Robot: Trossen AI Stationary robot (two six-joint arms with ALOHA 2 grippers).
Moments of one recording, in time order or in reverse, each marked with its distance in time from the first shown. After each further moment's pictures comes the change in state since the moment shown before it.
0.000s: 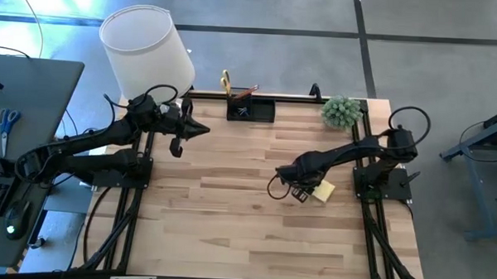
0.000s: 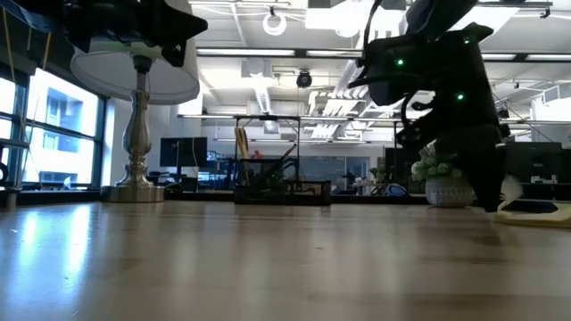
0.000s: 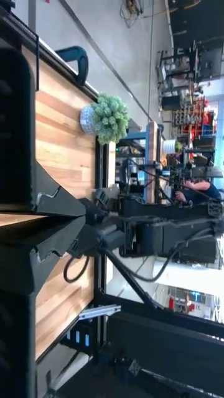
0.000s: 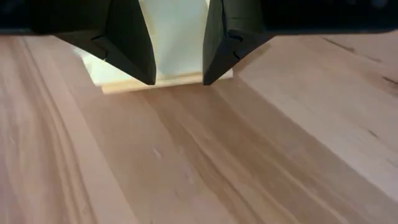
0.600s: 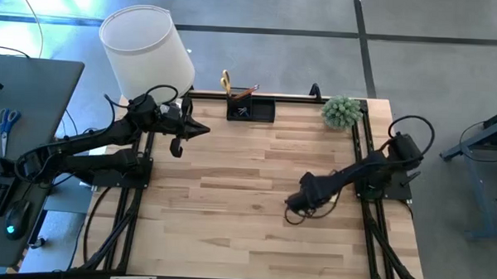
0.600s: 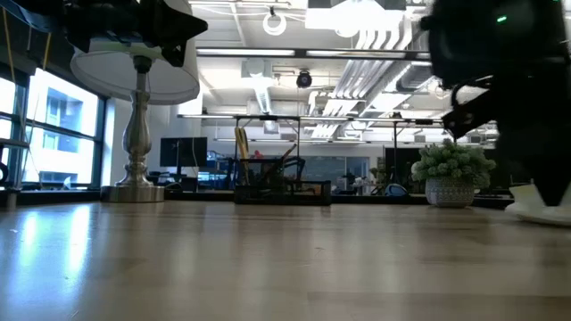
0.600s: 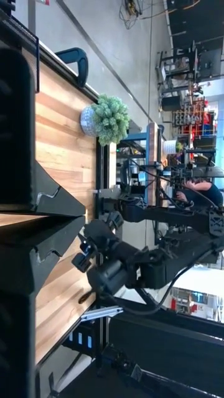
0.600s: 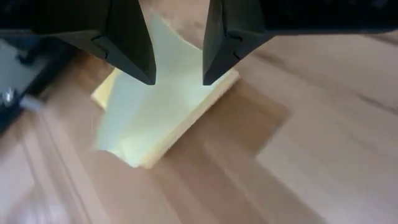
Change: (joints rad) left arm 0.000 0.000 0.000 -0.007 -0.002 0.015; right arm 0.280 -0.008 0.000 -0.144 0.098 0.394
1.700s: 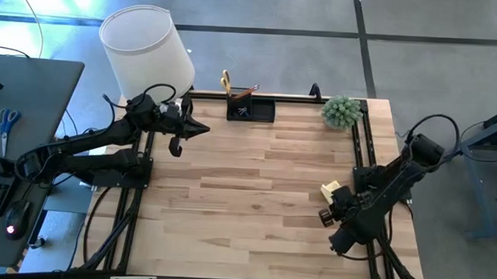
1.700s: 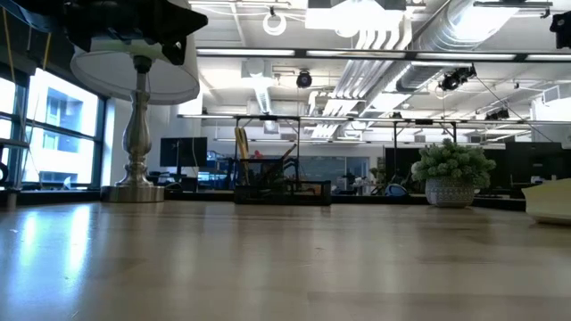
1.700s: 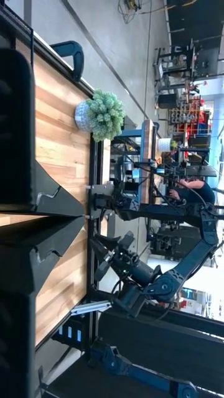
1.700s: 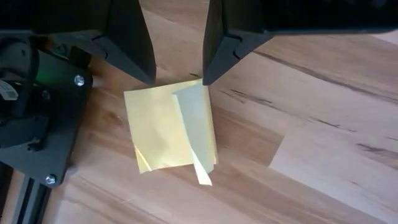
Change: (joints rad) left arm 0.000 0.000 0.000 0.038 0.008 -0.054; right arm 0.523 -0.170 0.000 -0.181 0.215 0.918
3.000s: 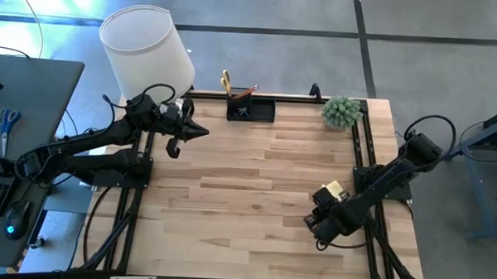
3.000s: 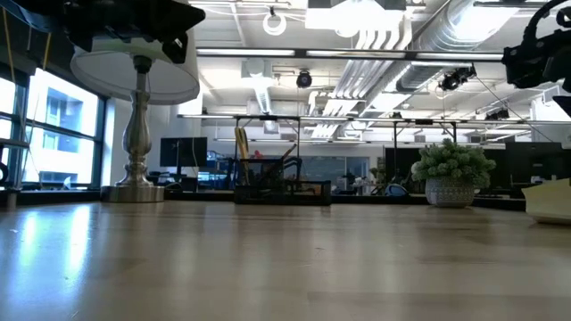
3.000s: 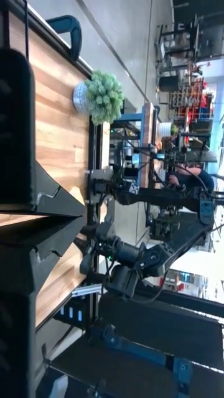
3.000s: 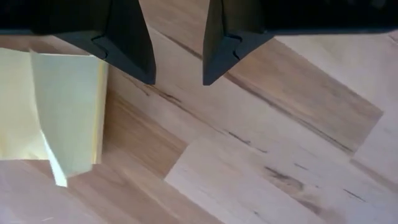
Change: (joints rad) left arm 0.000 0.000 0.000 0.008 0.064 -0.028; right arm -0.153 0.007 -0.093 0.419 0.004 -0.376
